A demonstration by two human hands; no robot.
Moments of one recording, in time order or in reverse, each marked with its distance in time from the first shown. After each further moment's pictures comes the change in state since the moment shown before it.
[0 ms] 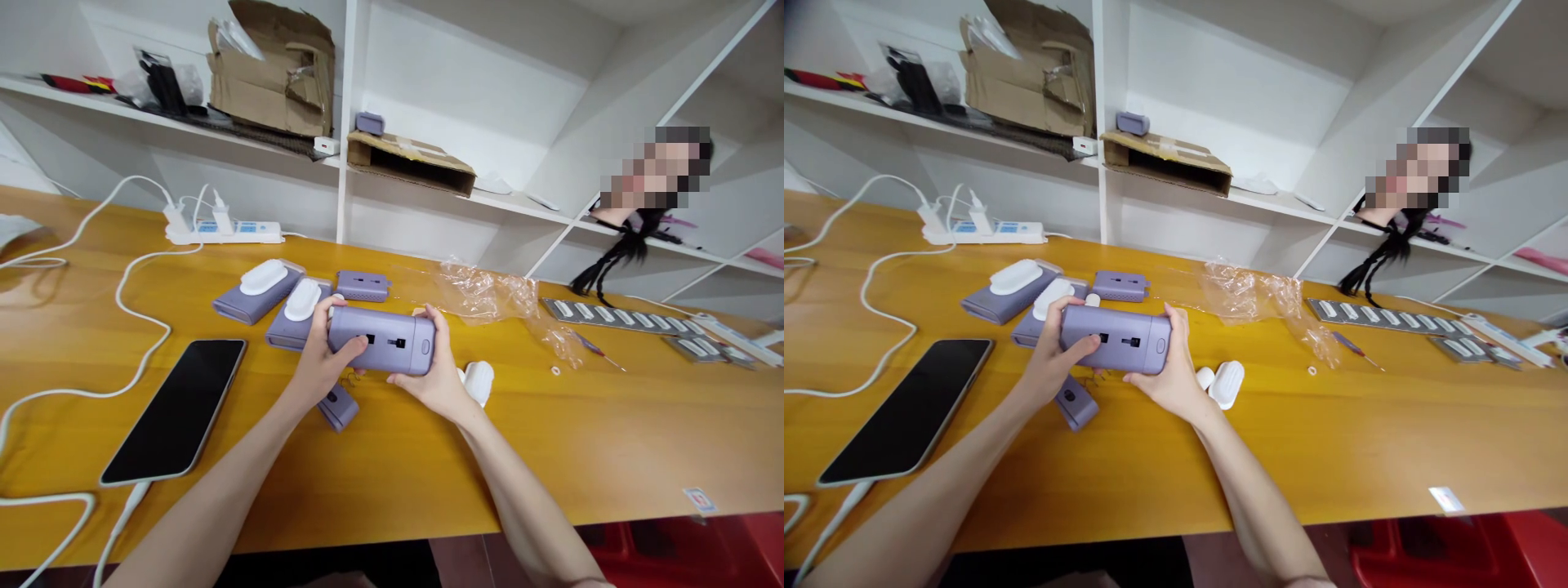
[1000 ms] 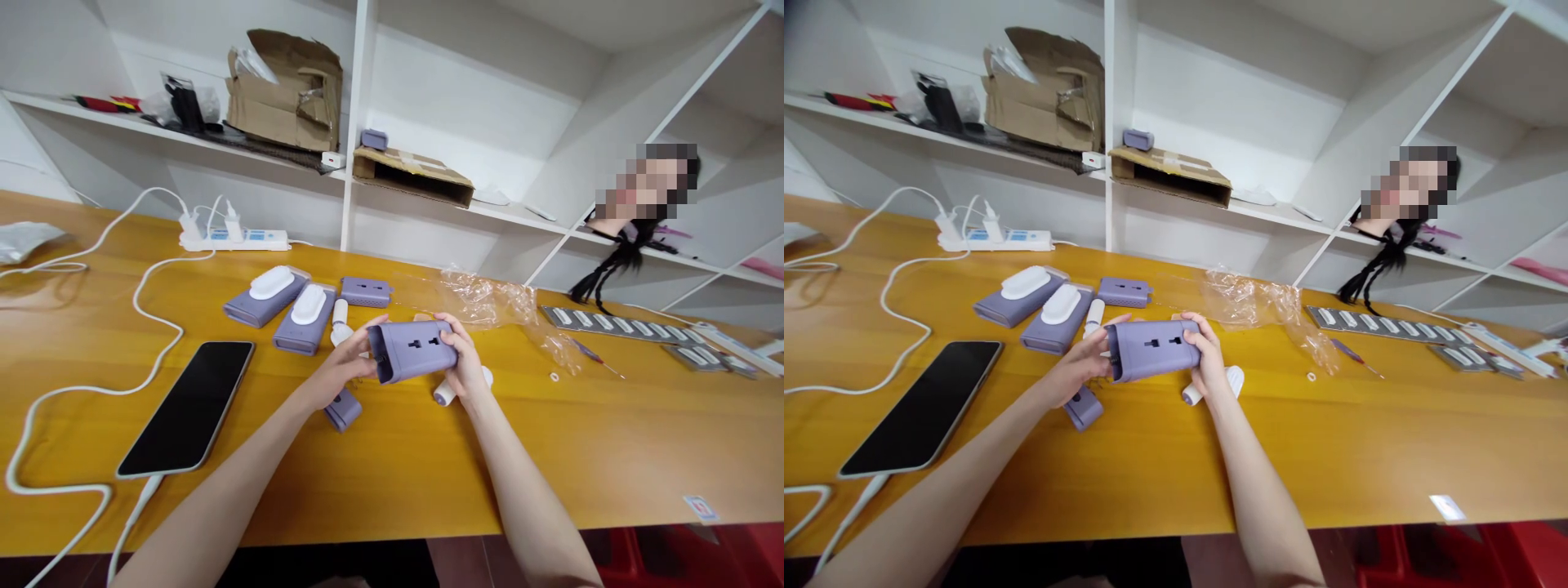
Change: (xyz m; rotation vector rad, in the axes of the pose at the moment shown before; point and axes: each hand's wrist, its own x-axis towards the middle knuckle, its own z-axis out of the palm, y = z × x) left_hand 0.002 -0.019 0.000 -0.278 -0.455 -0.133; right_hand 0.018 0.030 -0.026 0.721 0.205 0.394
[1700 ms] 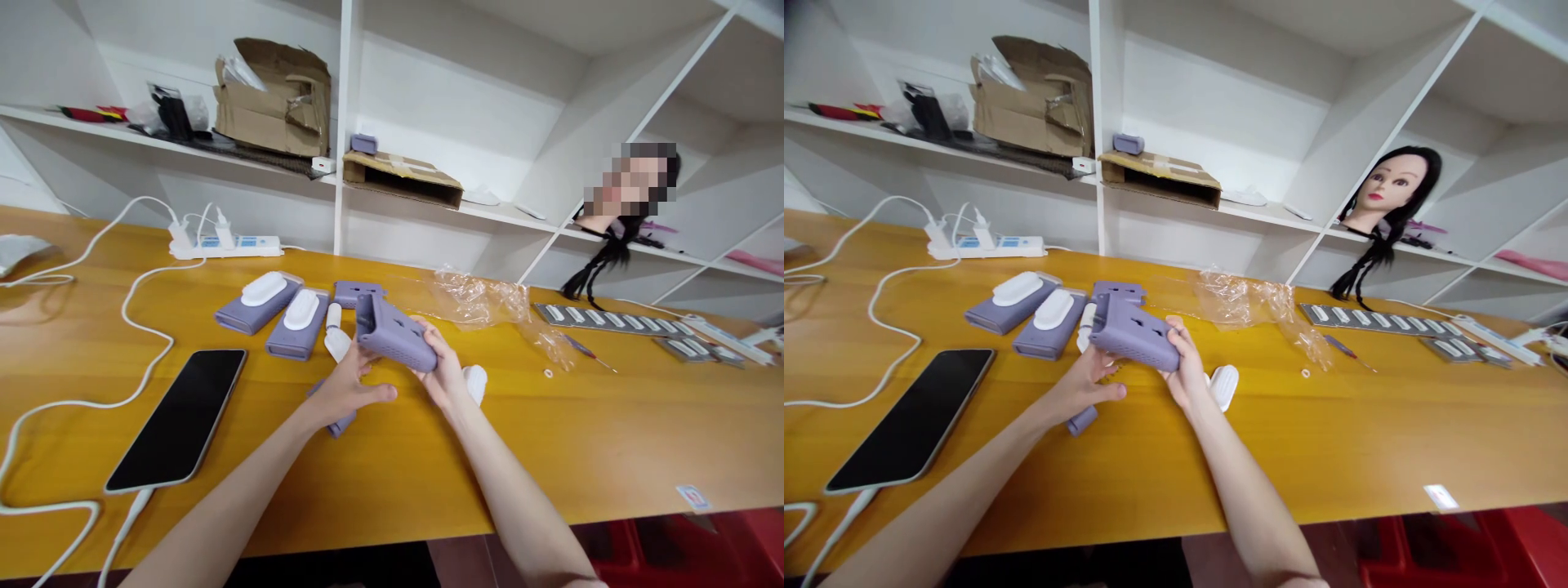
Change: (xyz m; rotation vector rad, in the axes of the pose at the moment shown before) left_hand -0.001 -0.006 0.017 0.220 0.090 0.067; right_hand -0.013 0.003 0.024 0.269 0.013 0.237
